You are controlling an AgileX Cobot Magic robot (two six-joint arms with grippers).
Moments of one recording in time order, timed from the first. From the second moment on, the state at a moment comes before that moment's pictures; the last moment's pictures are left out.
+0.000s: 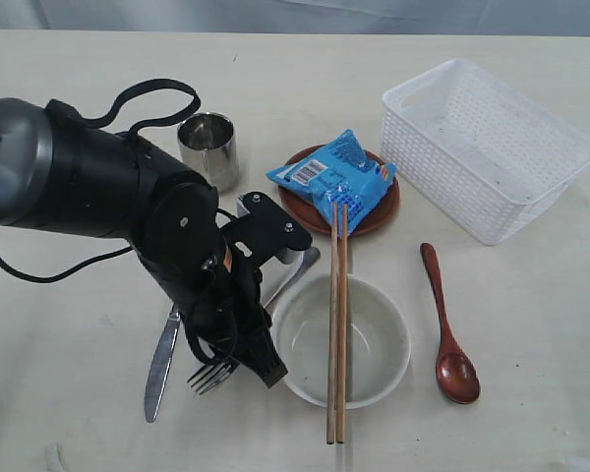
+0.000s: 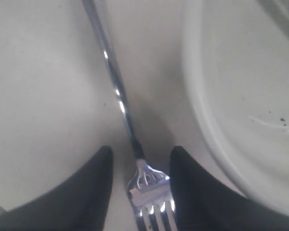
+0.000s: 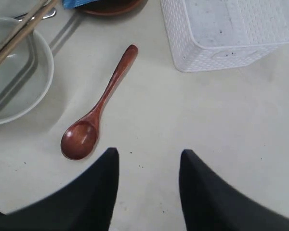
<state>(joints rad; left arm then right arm) -0.90 1.81 -0.89 -0.22 0.54 0.19 1.03 0.58 -0.59 -0.48 1.22 0.58</state>
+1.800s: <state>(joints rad) -0.90 1.81 -0.89 -0.20 0.55 -0.29 1.03 0.58 -0.59 -0.47 1.22 0.58</state>
